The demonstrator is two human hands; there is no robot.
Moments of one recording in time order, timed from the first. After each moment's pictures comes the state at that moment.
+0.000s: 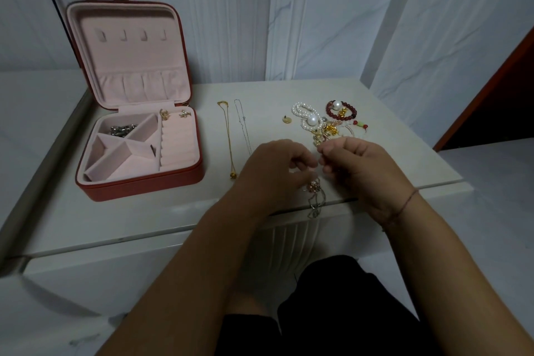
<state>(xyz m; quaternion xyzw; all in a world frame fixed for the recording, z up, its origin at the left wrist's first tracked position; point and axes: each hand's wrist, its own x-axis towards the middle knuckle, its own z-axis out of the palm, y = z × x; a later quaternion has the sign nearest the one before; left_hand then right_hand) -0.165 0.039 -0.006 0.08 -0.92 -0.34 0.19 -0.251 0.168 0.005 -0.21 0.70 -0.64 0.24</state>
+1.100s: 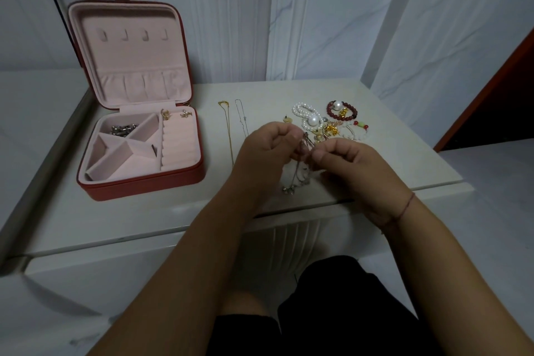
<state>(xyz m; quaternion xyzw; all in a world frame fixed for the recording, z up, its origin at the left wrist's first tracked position) -0.163 0.038 0.000 0.12 -0.71 -0.65 0.25 -0.248 0.168 0.003 -0.29 0.69 -0.61 0.25</state>
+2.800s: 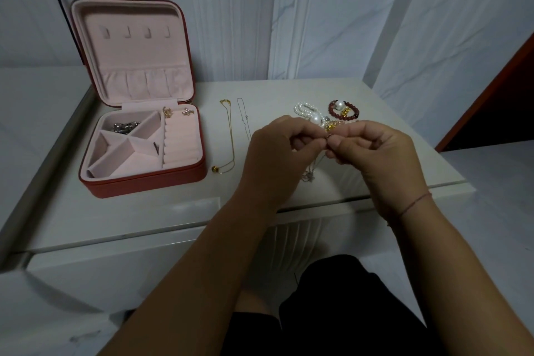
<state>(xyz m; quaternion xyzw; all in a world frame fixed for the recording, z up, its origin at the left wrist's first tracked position) -0.170 0.047 0.001 0.07 -0.82 -0.42 0.39 -0.246 0.175 0.017 -0.29 0.67 -0.67 0.11</state>
